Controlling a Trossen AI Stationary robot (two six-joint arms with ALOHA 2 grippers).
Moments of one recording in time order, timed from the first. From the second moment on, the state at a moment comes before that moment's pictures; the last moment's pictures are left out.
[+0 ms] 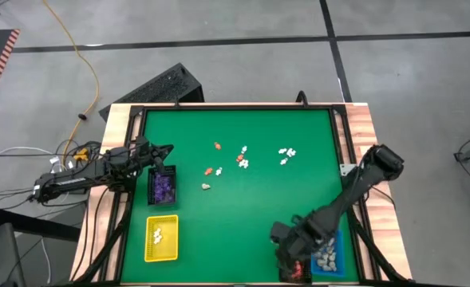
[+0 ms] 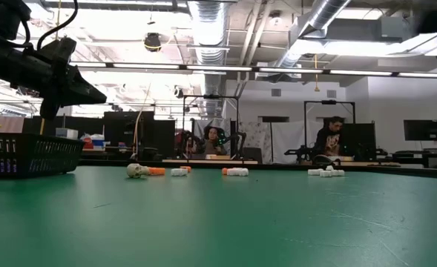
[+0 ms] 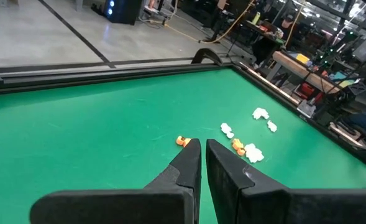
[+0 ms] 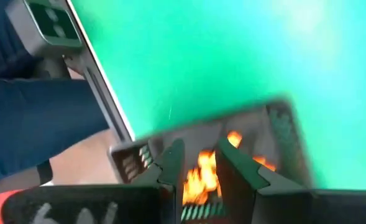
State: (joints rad) left arm 0.22 0.03 0.08 -0.17 -0.38 -0.49; right arm 0.70 1.71 1.37 -0.84 0.02 1.15
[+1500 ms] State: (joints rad) left arm 0.22 0.04 0.08 -0.17 -0.39 -0.52; right arm -0.23 1.89 1.42 -0.55 0.03 -0.38
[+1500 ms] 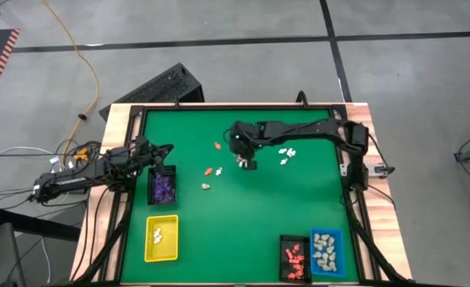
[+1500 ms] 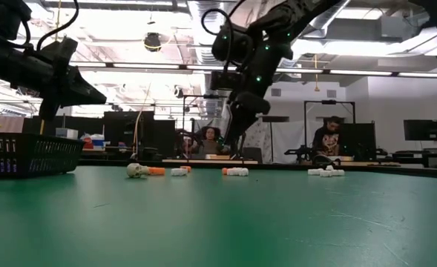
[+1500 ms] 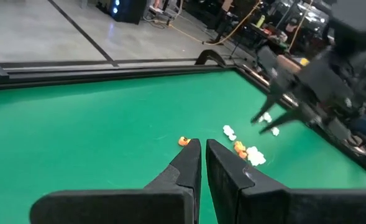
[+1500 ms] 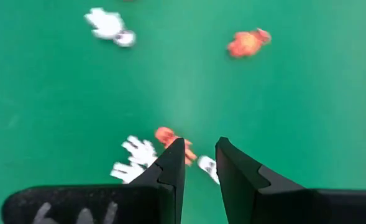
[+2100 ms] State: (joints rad) left arm 0.22 0.05 0.08 -0.17 -0.40 -0.52; right arm -0.21 1.97 1.43 -0.51 0.03 -0.50
